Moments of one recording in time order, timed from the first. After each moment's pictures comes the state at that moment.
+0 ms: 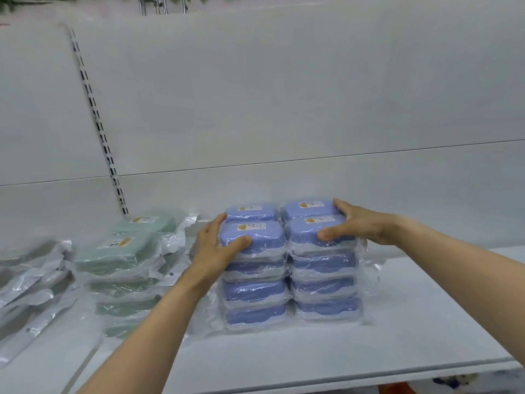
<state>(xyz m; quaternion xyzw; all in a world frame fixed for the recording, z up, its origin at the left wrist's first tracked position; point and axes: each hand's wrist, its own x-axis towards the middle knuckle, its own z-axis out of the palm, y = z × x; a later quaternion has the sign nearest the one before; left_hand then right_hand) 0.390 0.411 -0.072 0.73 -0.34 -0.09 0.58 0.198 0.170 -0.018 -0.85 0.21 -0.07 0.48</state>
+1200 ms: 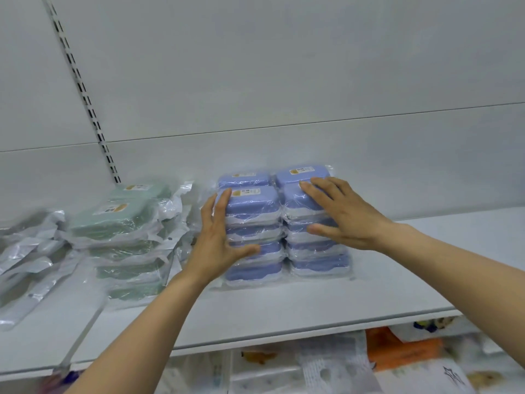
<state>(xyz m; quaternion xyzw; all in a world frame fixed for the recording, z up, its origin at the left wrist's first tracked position) 0.374 0.430 -0.113 0.75 -0.50 0.09 0.42 0.185 0.206 -0.075 -0.97 0.12 -0.22 -0.03</state>
